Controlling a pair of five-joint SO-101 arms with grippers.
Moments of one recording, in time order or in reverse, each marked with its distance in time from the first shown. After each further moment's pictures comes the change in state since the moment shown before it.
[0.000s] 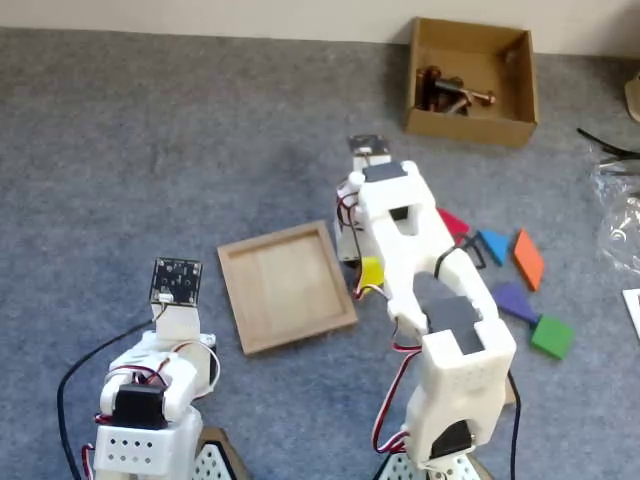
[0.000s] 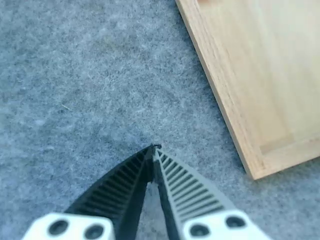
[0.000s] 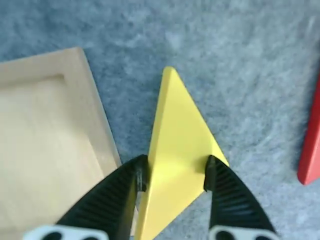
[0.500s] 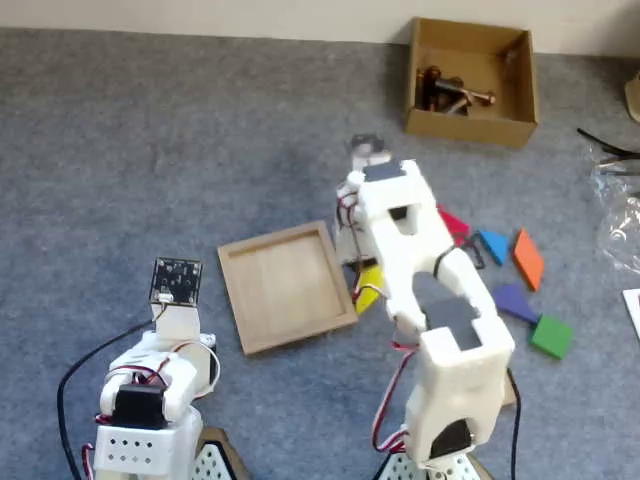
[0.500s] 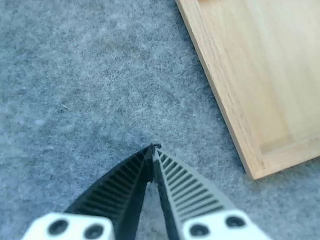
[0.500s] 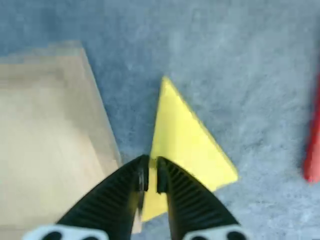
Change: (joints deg) left arm 0.0 0.0 0.0 0.0 0.0; right arm -0.1 0.1 -0.4 0.4 0.1
